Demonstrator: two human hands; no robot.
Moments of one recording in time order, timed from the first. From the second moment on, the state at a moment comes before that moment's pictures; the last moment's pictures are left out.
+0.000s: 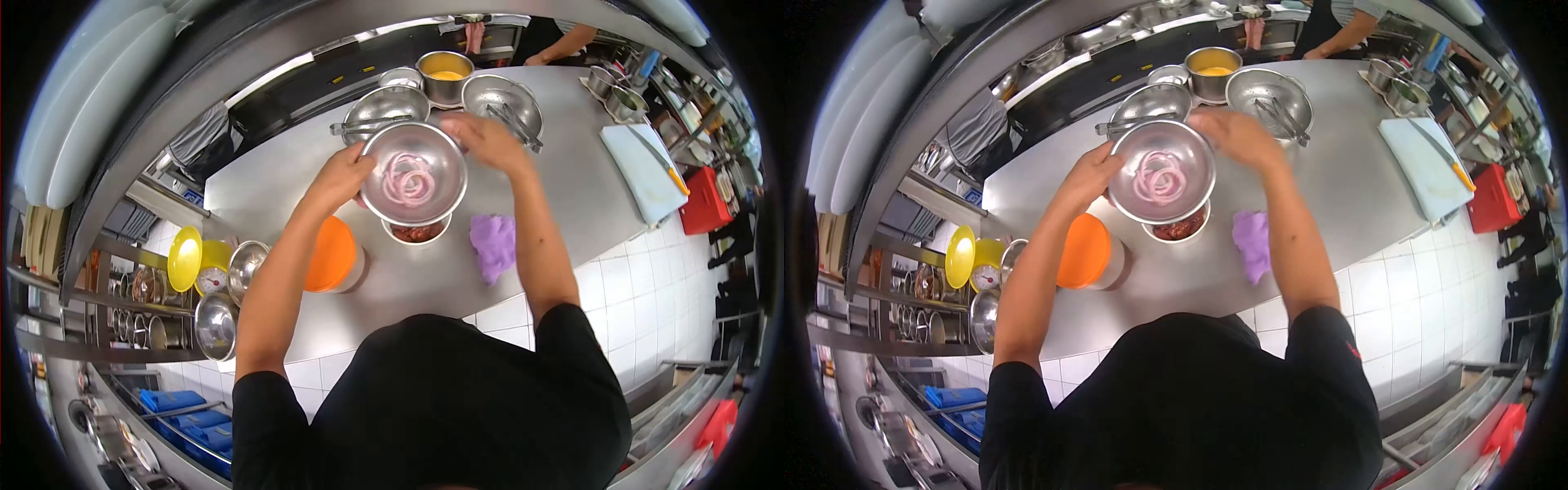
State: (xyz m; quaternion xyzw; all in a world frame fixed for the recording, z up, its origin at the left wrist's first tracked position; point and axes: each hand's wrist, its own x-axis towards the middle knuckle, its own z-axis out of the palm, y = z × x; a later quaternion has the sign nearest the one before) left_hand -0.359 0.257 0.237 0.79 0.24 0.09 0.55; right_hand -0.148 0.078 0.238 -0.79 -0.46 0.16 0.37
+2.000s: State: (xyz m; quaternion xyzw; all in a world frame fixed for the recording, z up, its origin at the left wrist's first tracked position) left_hand -0.421 0.172 0.204 0.63 0.47 0.42 0.47; right_hand -0.093 0.017 0.282 -0.69 -0.71 0.03 0.17
